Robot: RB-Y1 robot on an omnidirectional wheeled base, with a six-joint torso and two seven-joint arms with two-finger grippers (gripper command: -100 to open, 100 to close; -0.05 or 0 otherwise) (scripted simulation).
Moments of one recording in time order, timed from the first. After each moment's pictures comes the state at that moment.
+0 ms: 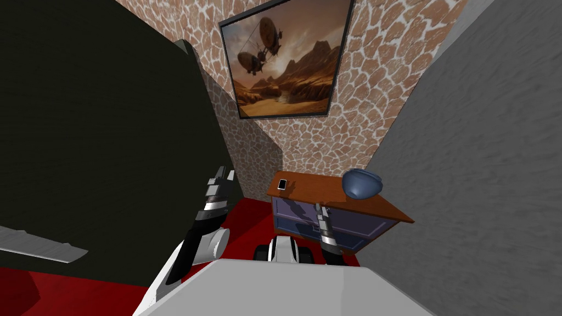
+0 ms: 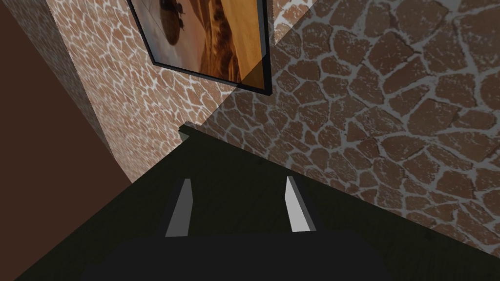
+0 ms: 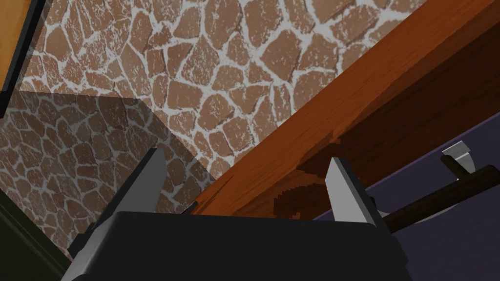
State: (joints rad) left arm 0.47 0.04 0.07 -2.29 0.02 -0.42 0.14; right arm 0.21 -0.24 0.44 -1.11 -0.62 -1.19 -2.10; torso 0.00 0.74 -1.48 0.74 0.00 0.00
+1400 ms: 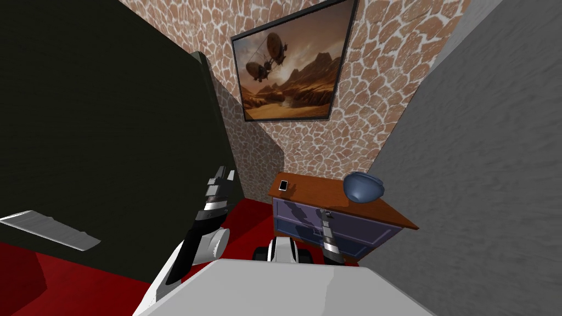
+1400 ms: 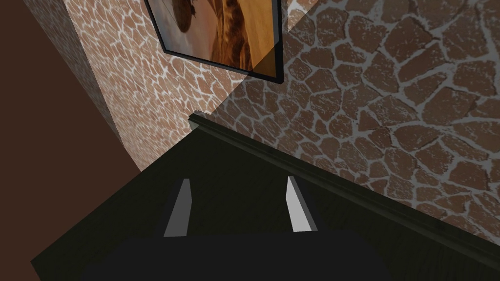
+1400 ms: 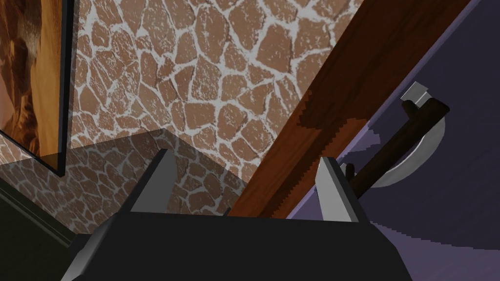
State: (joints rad) left arm 0.47 0.04 0.07 -2.29 0.02 -0.42 0.14; right arm 0.15 -0.23 0.50 -0.90 -0.72 -1.32 -2.45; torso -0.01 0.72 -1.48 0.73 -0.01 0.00
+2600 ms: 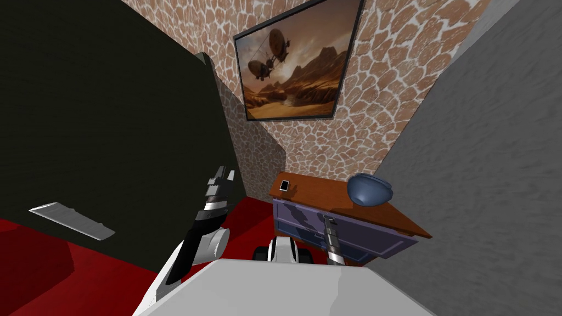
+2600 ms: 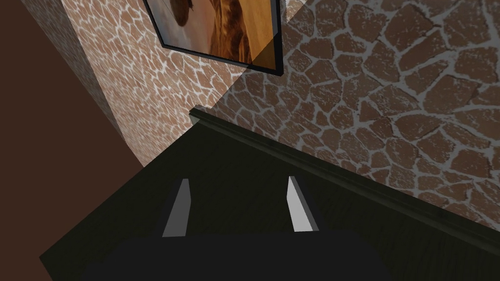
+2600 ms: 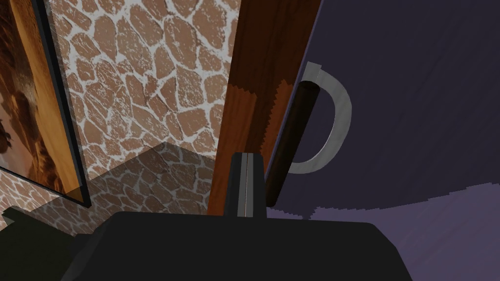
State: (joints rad) left arm 0.47 0.04 0.07 -2.29 0.02 -0.42 0.14; right arm 0.14 -0.24 0.56 -0.77 -0.80 -1.38 -2.72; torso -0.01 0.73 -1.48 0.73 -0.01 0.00
